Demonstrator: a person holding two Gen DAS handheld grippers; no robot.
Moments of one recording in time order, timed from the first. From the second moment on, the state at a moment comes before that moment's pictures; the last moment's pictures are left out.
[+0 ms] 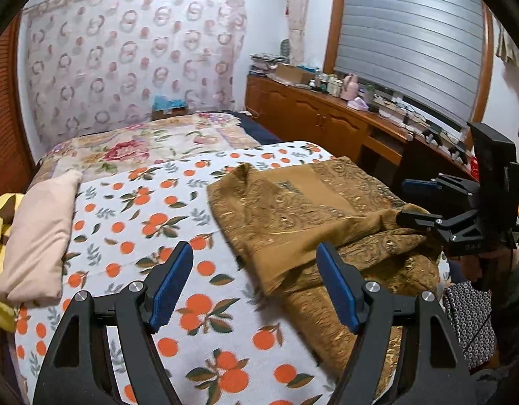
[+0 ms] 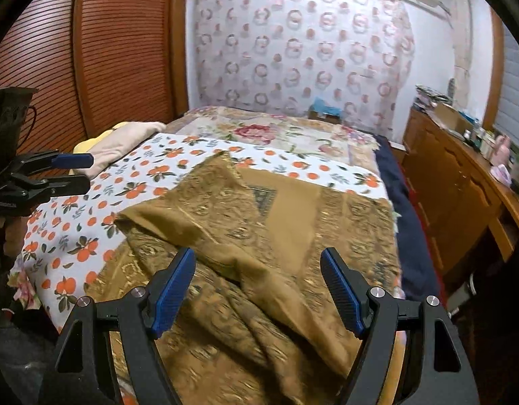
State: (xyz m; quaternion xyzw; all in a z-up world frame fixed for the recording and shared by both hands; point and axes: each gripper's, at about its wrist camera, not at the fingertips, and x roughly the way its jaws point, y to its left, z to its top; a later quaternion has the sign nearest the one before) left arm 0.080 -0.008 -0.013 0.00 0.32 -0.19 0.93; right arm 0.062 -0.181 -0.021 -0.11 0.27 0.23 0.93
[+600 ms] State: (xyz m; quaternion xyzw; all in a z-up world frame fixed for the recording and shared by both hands) left arm 0.071 0.050 -0.022 -0.03 0.32 -0.13 0.94; right arm 0.097 -0.108 -0.031 -0.19 0.30 0.33 0.87
